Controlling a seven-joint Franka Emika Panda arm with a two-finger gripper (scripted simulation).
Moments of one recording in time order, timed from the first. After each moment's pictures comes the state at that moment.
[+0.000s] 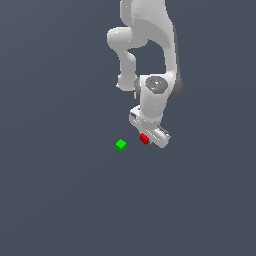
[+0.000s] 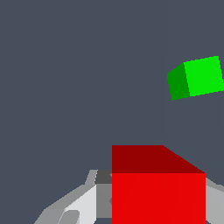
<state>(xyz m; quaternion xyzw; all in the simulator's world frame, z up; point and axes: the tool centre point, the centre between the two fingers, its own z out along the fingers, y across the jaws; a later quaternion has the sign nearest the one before) -0.042 0.086 0.100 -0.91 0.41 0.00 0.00</state>
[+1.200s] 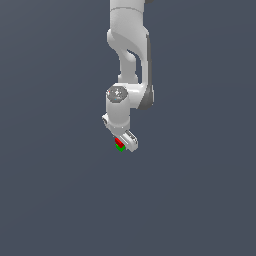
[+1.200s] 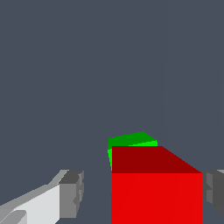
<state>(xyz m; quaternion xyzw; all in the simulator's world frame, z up) -0.047 -0.036 0.062 -0.91 0.41 0.00 0.00</state>
